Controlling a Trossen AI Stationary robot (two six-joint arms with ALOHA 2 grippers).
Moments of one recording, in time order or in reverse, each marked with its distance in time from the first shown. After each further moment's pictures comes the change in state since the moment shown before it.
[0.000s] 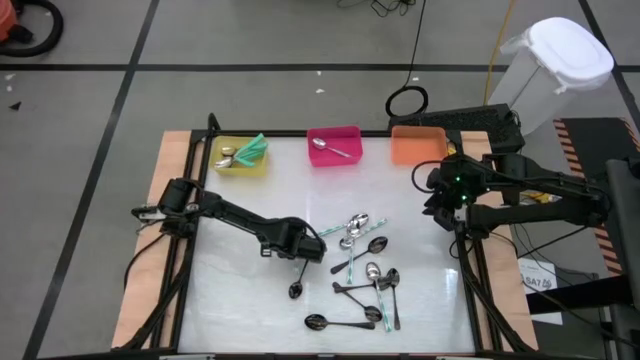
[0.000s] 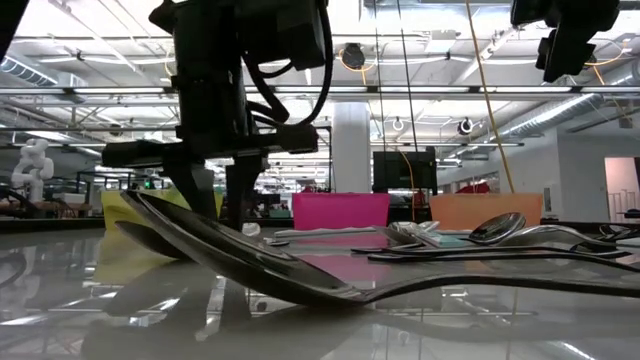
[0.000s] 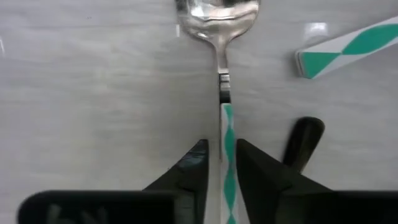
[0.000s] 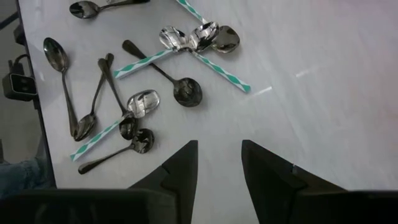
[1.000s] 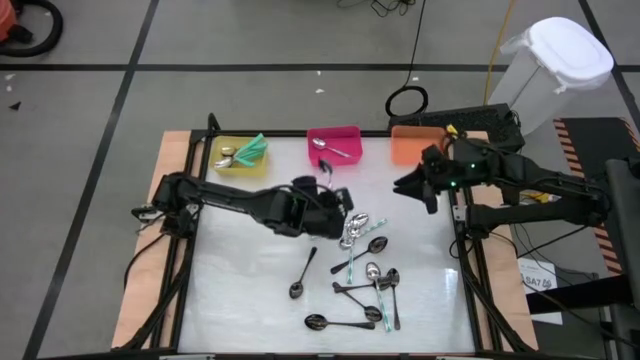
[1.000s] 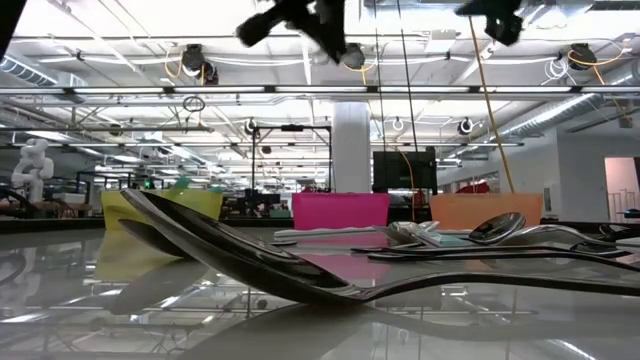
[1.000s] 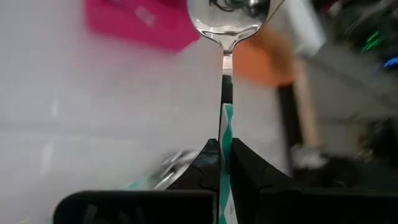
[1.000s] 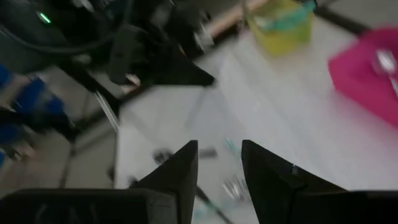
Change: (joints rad) left arm 0.038 -0.070 0.523 -0.142 -0.637 0.038; right arm 0.000 0.007 0.001 0.599 0.005 0.164
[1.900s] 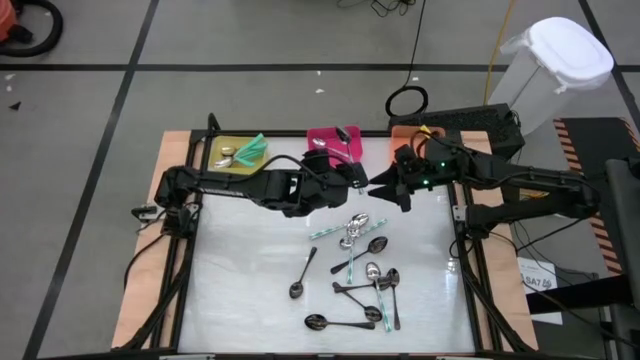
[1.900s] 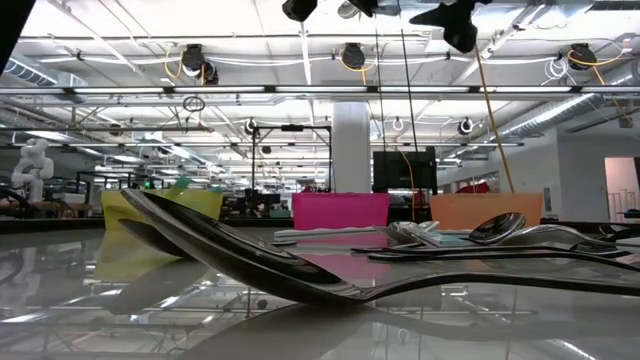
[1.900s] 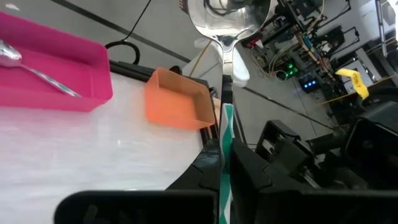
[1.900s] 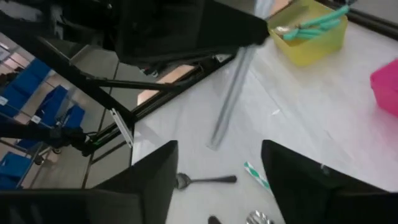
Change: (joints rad) left arm 0.087 0.001 0.129 0.316 -0.058 0.370; right arm 0.000 0.191 0.000 0.242 -0.051 0.044
